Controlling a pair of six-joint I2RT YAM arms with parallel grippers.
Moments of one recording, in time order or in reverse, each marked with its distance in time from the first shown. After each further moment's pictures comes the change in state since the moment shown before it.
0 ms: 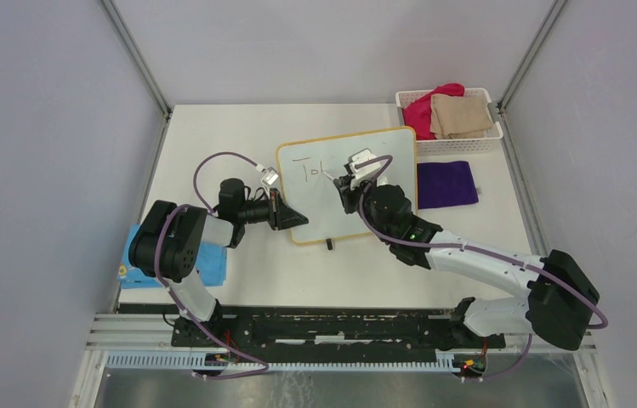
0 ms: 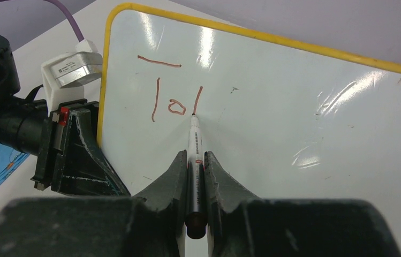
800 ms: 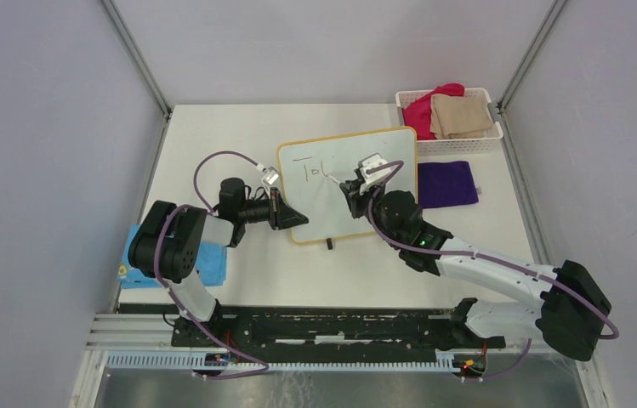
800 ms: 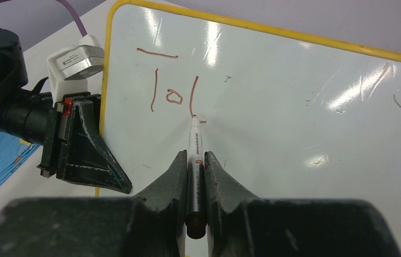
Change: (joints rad) left arm -0.004 -0.005 0.006 -0.017 -0.001 0.021; right arm -0.005 -0.094 -0.080 0.002 -0.021 0.019
